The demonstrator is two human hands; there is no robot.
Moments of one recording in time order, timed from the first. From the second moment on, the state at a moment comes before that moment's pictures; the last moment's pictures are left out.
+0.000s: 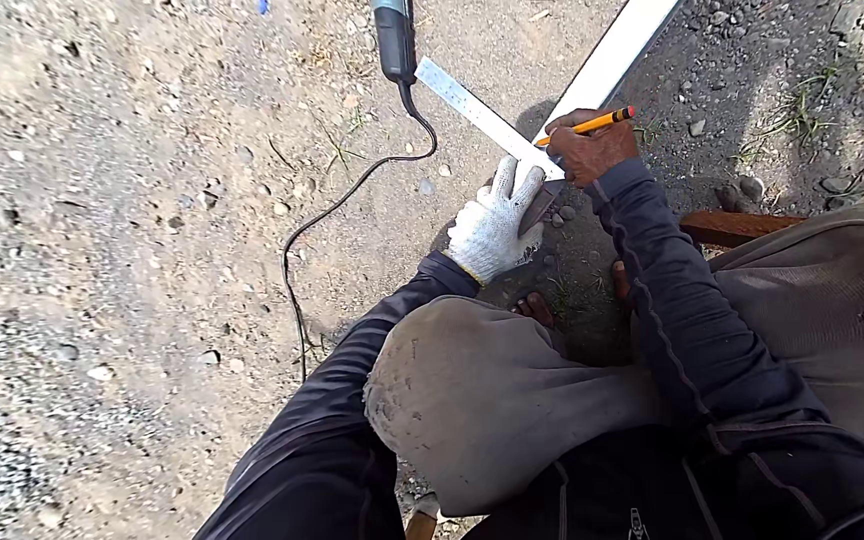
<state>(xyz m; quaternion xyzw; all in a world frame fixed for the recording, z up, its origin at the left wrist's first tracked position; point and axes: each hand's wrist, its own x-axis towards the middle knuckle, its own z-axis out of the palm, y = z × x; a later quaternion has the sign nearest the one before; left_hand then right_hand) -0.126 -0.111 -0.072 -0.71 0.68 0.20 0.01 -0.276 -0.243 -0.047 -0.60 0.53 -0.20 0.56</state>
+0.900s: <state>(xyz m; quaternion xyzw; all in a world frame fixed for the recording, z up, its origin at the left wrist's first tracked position) -0.124 -0.103 -0.069 -0.70 0.68 0.21 0.00 -0.284 -0.238 0.011 -0.54 0.72 -0.05 0.44</state>
